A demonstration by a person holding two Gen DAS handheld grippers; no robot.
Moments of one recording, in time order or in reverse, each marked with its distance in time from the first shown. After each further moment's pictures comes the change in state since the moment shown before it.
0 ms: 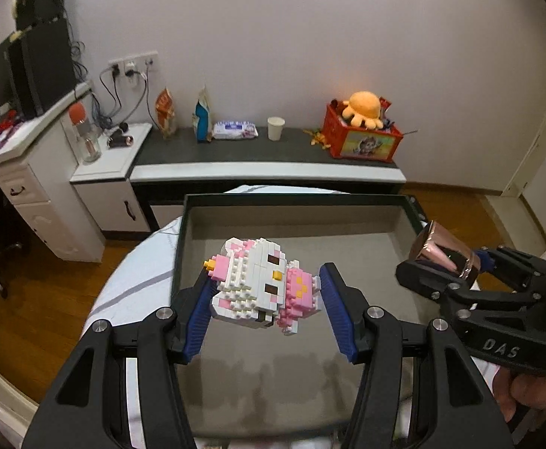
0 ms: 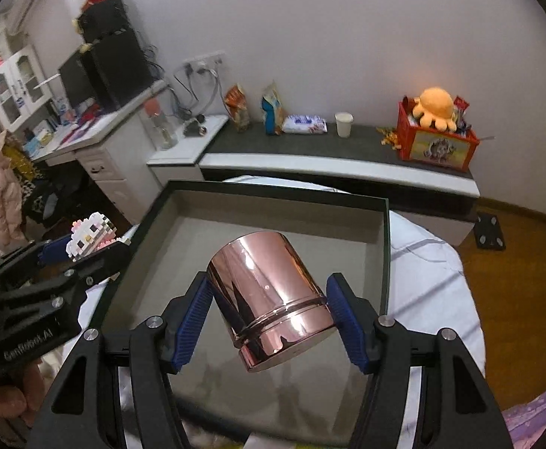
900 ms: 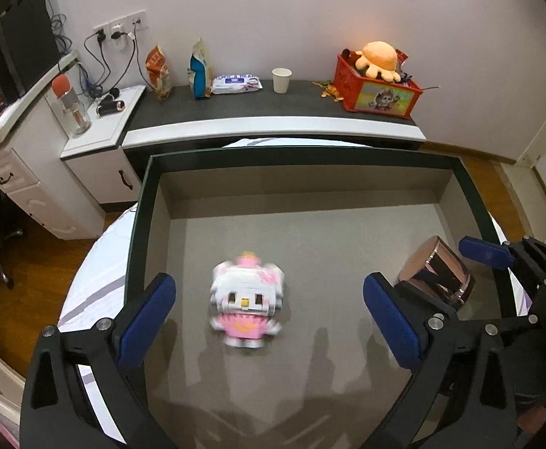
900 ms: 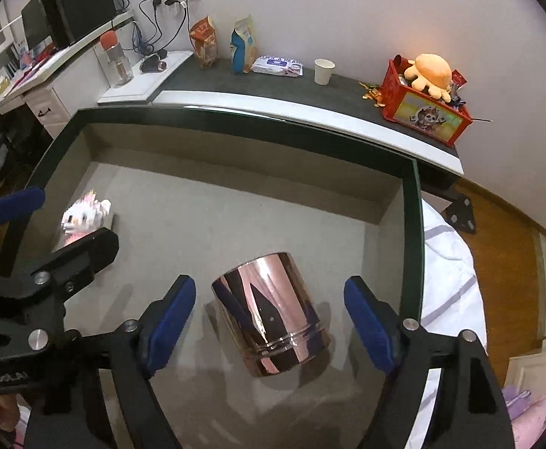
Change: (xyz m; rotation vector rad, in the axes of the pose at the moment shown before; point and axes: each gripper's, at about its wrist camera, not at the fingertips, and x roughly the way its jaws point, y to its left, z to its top) left arm 0.073 -0.001 -0.002 0.030 0.165 0.039; right arm 0.070 -0.005 0.004 -0.083 0.197 -0.180
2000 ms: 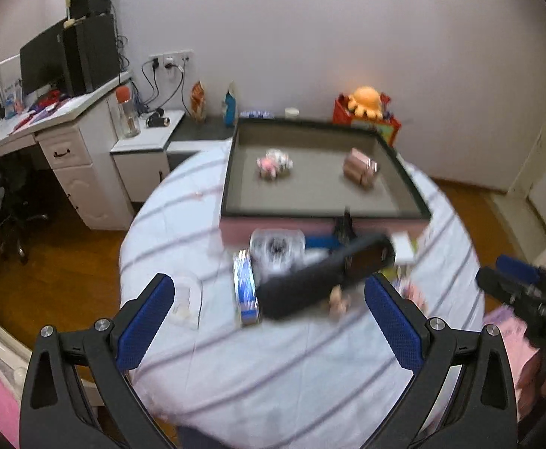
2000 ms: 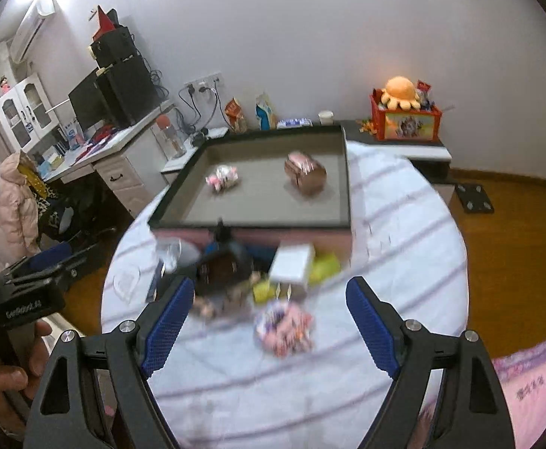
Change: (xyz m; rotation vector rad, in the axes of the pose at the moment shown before) left arm -0.204 0.008 -0.213 -0.055 -0.196 0.031; right arm -0.181 0.006 -0.221 0.198 -0.309 0.195
